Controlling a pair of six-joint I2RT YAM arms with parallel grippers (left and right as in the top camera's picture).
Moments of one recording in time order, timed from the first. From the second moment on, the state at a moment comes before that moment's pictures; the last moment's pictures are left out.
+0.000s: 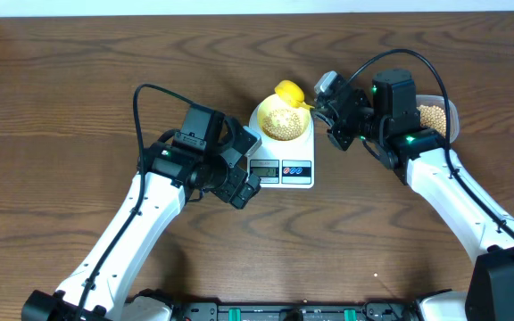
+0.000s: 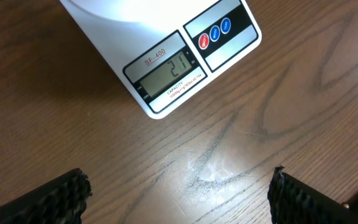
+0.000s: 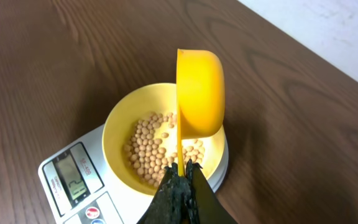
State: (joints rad) left arm -0.36 1.38 1.04 -0.87 0.30 0.25; right arm 0.29 1.56 1.01 -0.11 -0.52 -0.44
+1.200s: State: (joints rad) left arm -0.36 1.38 1.04 -0.87 0.30 0.25; right arm 0.09 1.45 1.01 0.07 -0.52 0.07
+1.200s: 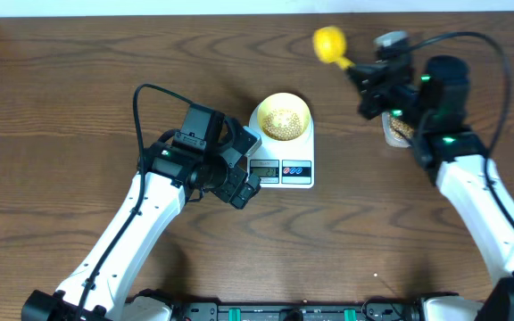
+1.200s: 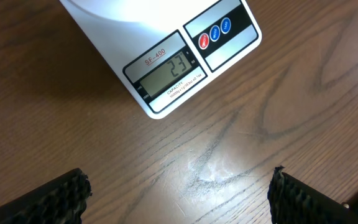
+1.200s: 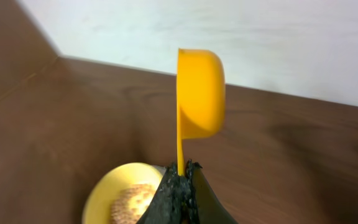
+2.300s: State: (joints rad) left arm -0.36 1.38 1.04 -0.87 0.30 0.25; right arm -0.24 1.43 1.01 -0.53 -0.35 0.01
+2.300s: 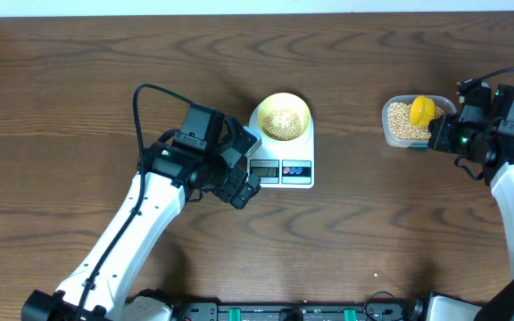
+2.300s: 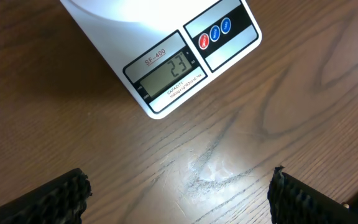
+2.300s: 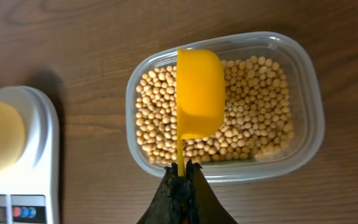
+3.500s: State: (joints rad) left arm -0.36 1.38 1.04 -0.87 0.30 0.25; right arm -0.18 1.50 1.01 -0.52 -0.37 0.08
